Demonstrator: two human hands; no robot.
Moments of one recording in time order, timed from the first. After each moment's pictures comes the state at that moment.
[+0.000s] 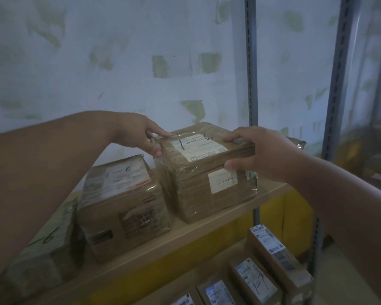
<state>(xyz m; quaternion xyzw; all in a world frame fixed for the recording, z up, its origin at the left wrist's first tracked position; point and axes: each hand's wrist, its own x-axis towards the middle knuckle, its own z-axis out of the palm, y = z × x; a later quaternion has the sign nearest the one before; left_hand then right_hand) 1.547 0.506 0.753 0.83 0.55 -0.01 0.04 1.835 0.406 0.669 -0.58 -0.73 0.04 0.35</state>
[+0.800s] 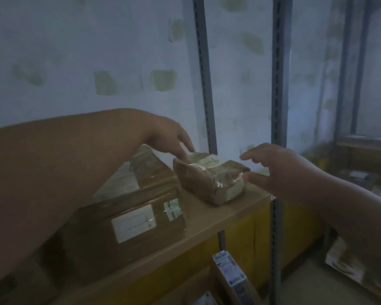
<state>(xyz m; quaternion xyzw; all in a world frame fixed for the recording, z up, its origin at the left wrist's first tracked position) 1.763 0.517 0.774 0.88 0.46 -0.08 -0.05 1.995 0.408 0.668 -0.64 -0.72 -0.07 0.26</state>
